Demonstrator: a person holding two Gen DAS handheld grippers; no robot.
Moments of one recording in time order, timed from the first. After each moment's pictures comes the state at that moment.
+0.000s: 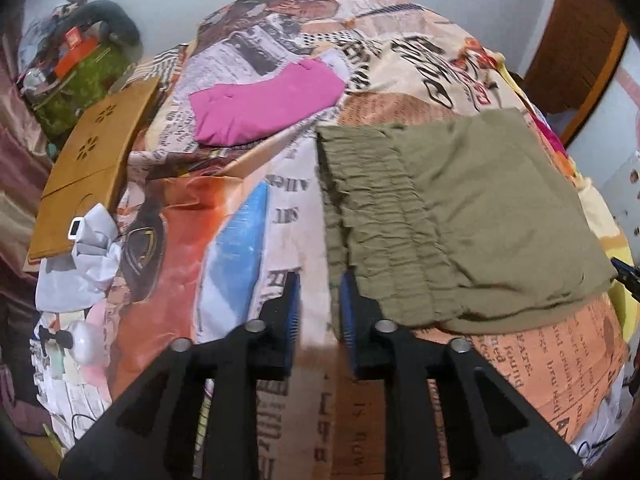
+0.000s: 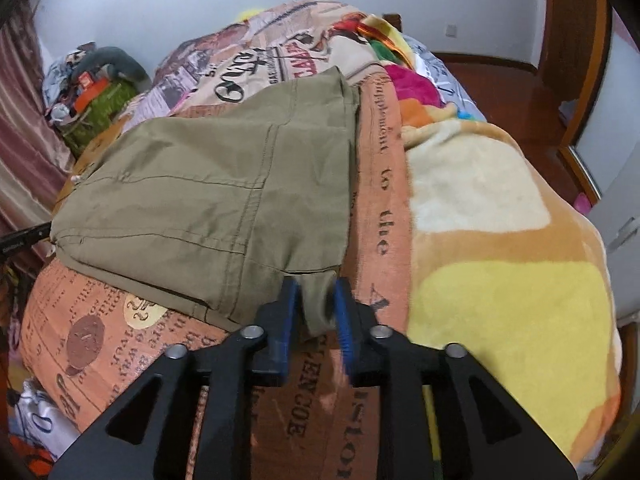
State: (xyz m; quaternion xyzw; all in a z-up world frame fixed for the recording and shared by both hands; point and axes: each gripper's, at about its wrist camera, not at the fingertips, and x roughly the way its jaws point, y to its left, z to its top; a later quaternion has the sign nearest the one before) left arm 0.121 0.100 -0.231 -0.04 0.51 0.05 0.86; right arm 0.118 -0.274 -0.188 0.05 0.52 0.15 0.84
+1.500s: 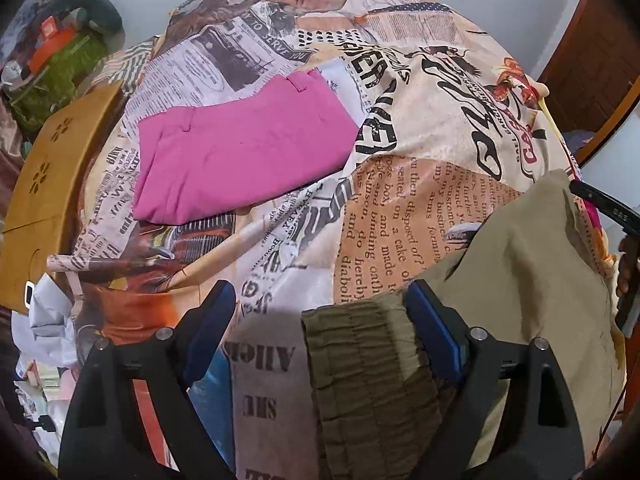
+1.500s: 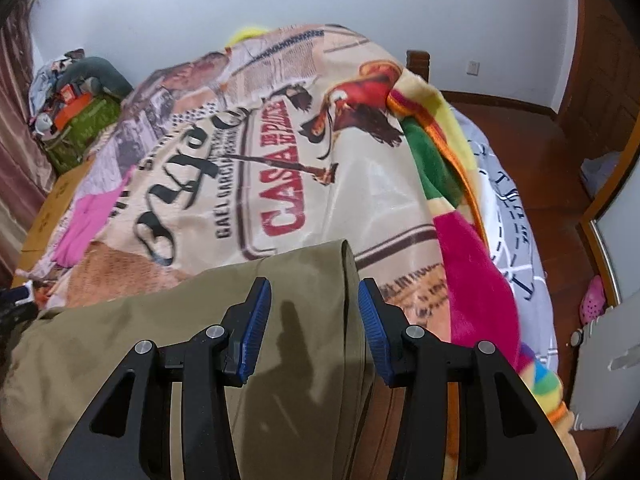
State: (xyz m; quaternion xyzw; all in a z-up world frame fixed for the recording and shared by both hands) left arm 0.280 0.118 -0.270 -0.06 0.53 0.04 0.84; right arm 0.352 -0.217 -0.210 0.00 0.48 0.17 0.86
